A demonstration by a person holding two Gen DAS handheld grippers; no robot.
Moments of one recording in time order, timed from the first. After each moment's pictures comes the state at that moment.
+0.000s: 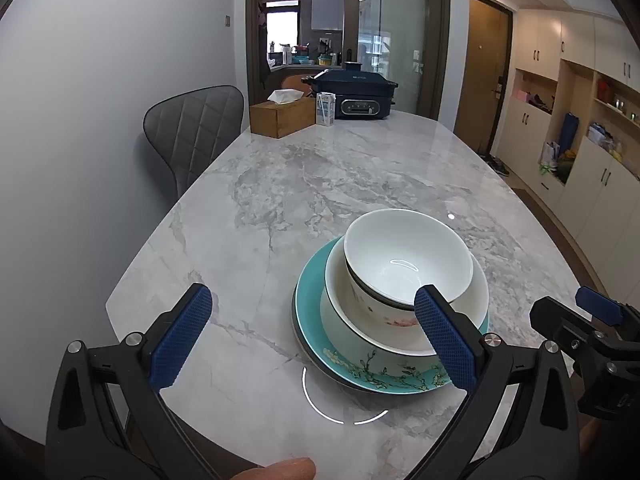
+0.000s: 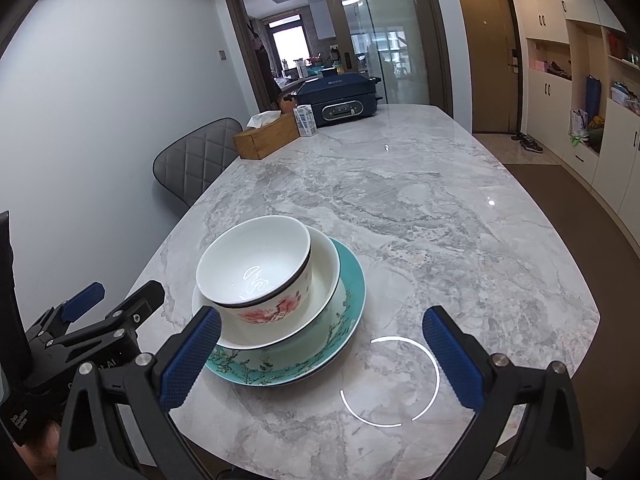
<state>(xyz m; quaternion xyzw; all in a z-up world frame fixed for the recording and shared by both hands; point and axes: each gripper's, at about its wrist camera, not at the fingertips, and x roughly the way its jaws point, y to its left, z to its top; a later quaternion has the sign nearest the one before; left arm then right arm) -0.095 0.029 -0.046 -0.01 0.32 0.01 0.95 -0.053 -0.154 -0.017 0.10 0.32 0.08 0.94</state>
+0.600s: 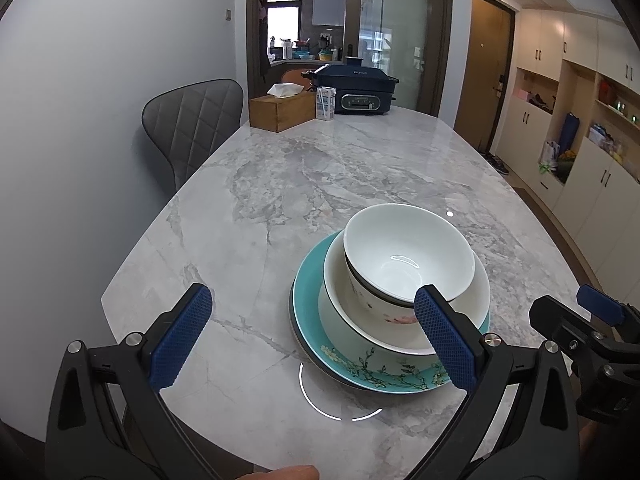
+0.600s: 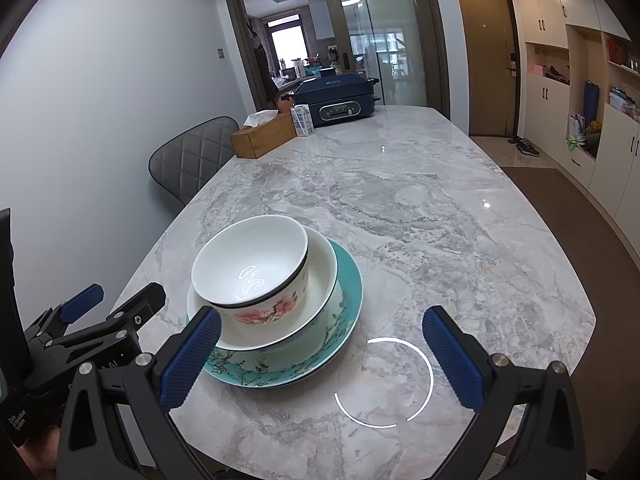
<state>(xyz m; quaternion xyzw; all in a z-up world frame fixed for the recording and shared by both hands) -0.089 0.031 -0.052 -0.02 0.32 0.01 0.95 -0.051 -0.152 -0.017 0.09 0.32 0.08 0.94</state>
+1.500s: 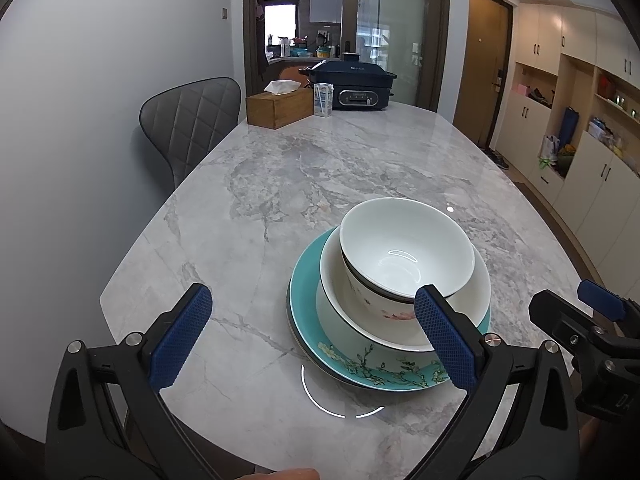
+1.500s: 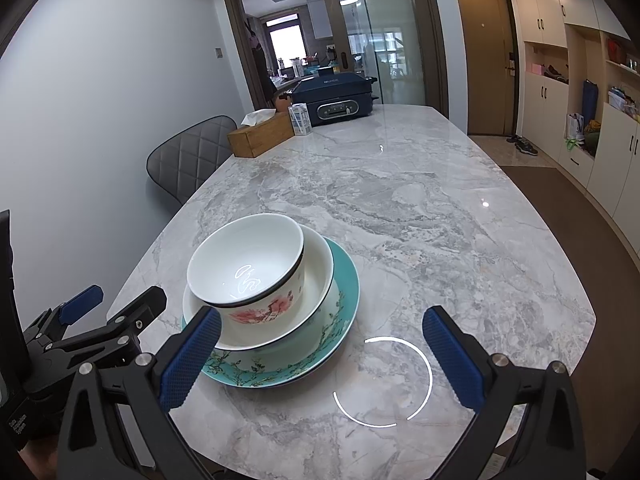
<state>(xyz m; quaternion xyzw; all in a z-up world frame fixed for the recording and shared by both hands) -0.086 0.029 -0.055 -0.01 0.33 0.00 0.94 -0.049 -0.158 -0.020 0.09 0.32 0.08 0.94</state>
